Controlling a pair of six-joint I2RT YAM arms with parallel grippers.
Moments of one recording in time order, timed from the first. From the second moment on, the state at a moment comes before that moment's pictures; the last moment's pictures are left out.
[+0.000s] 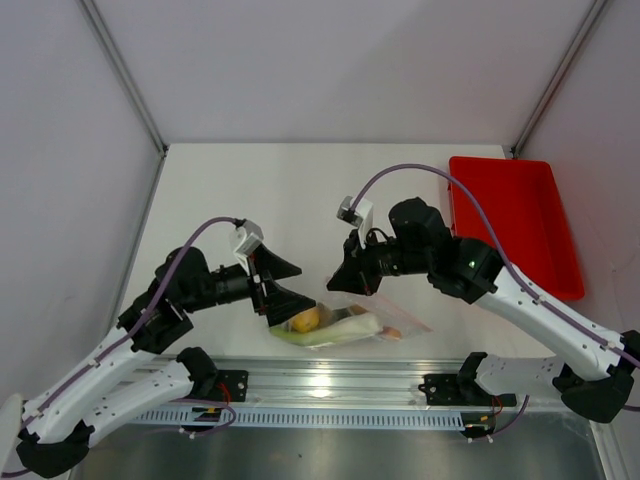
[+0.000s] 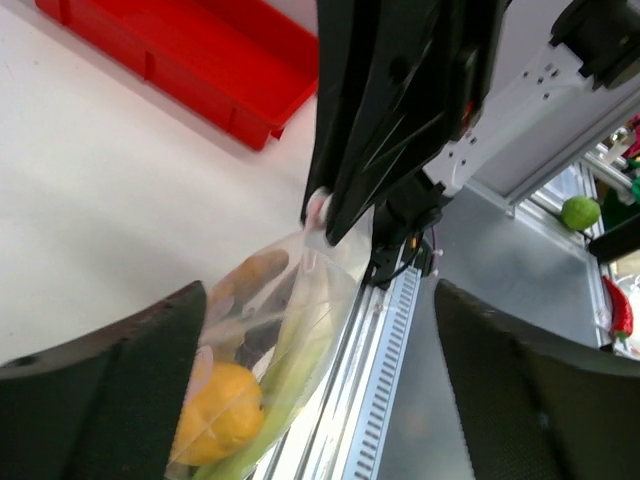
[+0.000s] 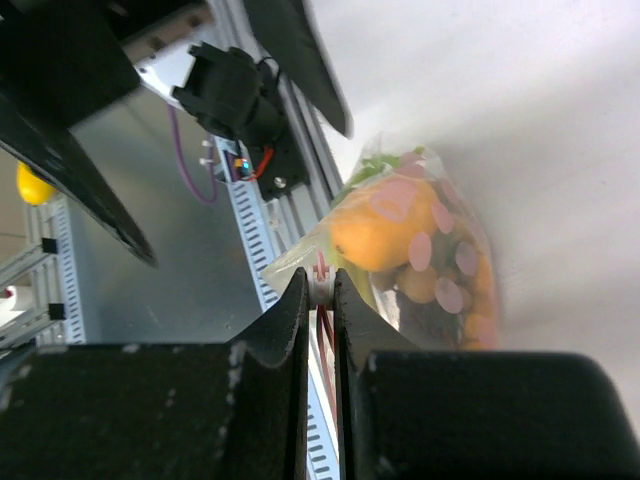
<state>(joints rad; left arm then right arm) -0.80 0.64 0.84 -0.29 0.44 -0.38 0.94 1.14 1.29 -0.62 -0.43 0.22</state>
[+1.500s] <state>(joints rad) -0.94 0.51 0.72 -0.20 0.02 -0.42 0.95 1.24 1.44 -0.63 -0.21 0.43</state>
